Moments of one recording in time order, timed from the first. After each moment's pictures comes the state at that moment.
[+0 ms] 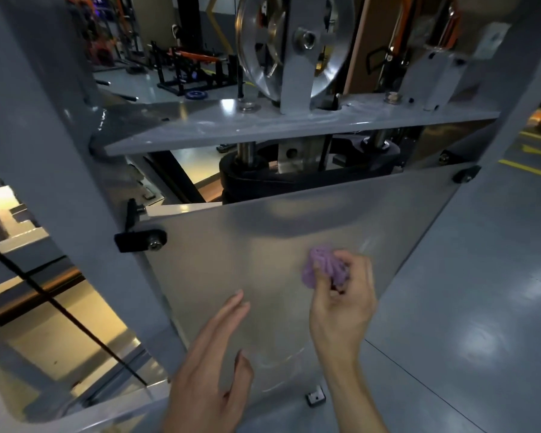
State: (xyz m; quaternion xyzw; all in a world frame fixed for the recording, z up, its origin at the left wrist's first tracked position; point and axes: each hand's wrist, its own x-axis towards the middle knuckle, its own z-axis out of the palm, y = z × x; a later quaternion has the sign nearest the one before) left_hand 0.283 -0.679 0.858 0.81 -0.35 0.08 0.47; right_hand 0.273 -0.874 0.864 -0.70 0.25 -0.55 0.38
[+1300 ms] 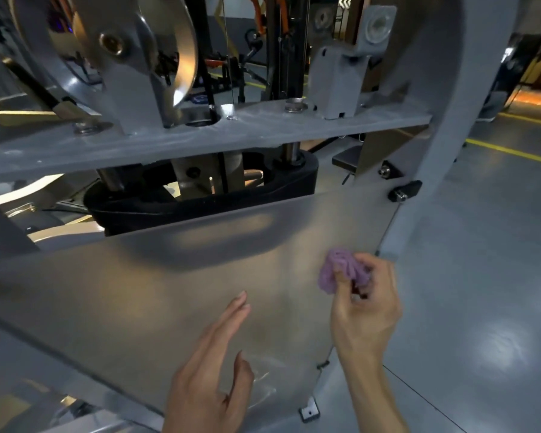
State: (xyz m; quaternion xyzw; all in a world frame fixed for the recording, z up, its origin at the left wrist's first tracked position) left_hand 0.265 -0.808 0.868 0.81 -0.36 0.12 0.46; right_hand 0.243 -1.017 0.865 -0.70 0.25 -0.55 0.38
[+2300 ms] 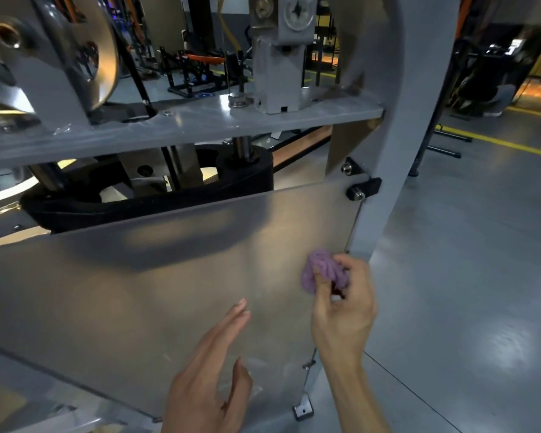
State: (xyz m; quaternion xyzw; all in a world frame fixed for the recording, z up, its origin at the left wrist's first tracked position) left_hand 0.245 -0.850 0.854 0.82 -0.36 0.11 0.44; right_hand 0.237 -1.050 0.848 -0.71 0.24 -0.52 0.40
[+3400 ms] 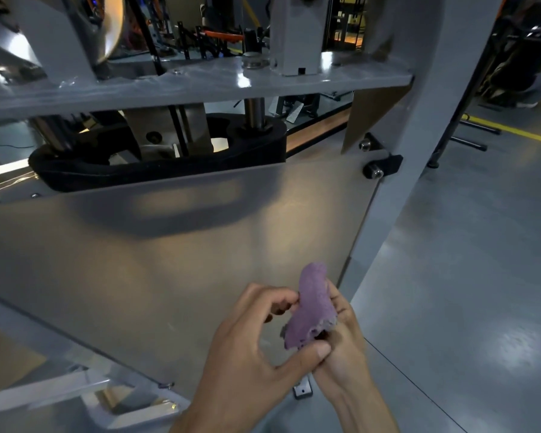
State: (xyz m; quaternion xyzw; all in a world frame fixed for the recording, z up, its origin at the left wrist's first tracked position) left_hand 0.233 -0.892 0.874 0.79 -0.34 0.03 0.51; right_hand 0.202 -1.024 0.844 -0.40 0.21 -0.15 0.88
